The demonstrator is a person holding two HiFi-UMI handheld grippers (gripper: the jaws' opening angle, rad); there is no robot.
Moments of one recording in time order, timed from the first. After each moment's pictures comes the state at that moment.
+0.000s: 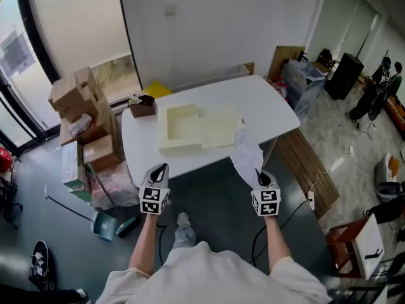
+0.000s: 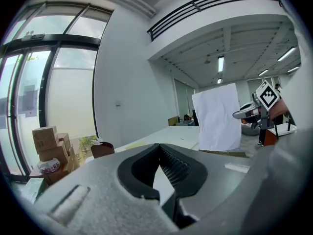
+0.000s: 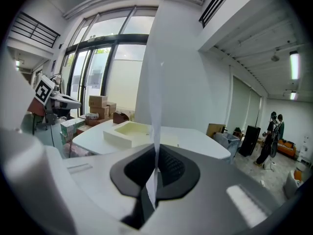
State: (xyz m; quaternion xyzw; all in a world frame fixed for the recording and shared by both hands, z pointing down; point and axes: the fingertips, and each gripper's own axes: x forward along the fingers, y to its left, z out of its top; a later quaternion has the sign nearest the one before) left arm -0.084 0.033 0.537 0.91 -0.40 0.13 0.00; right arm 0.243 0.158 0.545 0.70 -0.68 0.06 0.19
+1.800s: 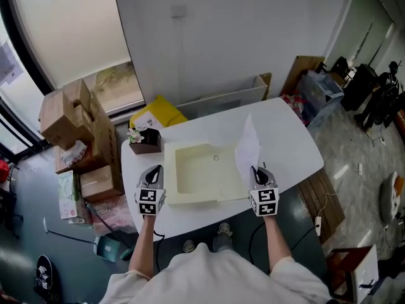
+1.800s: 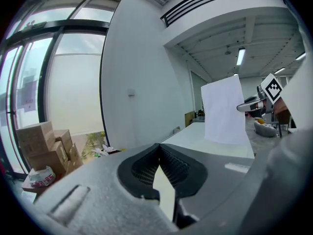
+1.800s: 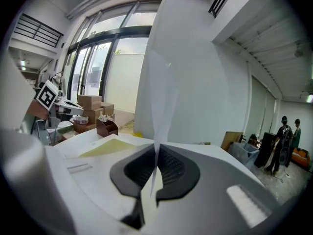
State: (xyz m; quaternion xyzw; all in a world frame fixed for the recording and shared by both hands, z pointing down) left arm -0.087 -0.289 0.558 0.88 -0.45 0.15 0.04; right arm 0.248 -0.185 0.534 0.67 -0.72 0.05 0.19
